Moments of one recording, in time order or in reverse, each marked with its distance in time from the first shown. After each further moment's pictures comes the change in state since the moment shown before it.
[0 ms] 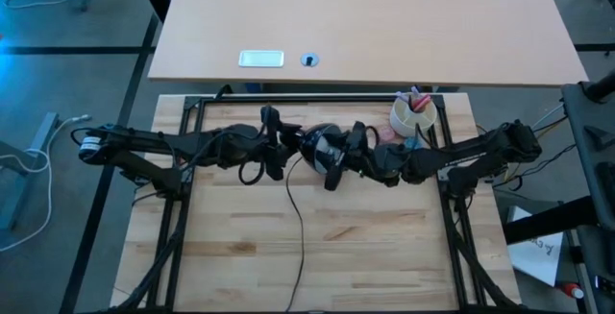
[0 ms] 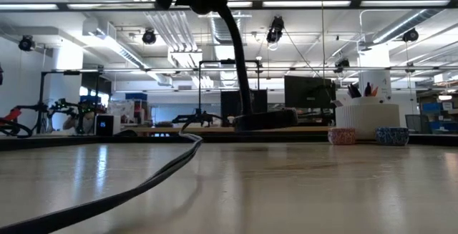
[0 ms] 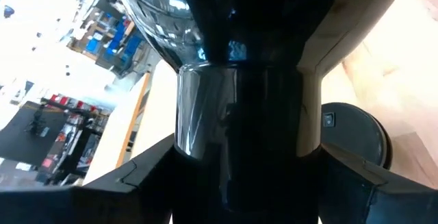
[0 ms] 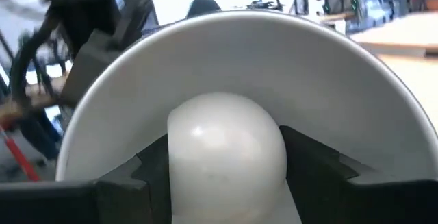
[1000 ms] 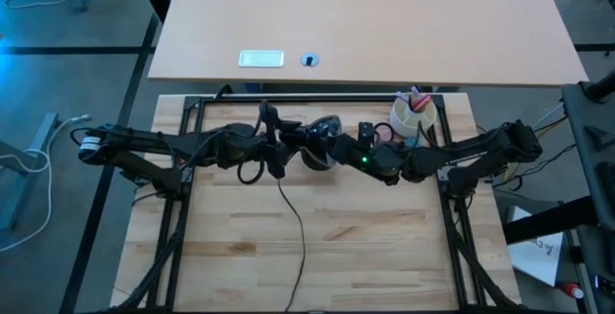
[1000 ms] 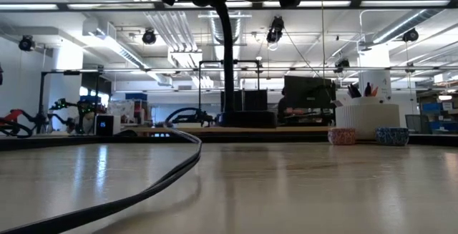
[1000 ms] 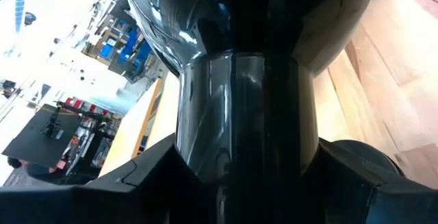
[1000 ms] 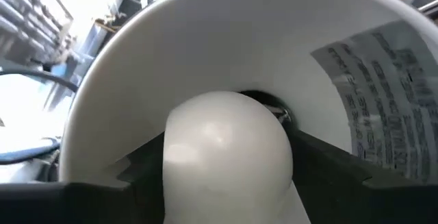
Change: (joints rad) left arm -0.002 -0.003 -0.002 0.050 -0.018 0.023; right arm -0.009 0.000 0.000 -0.006 0.044 0.947
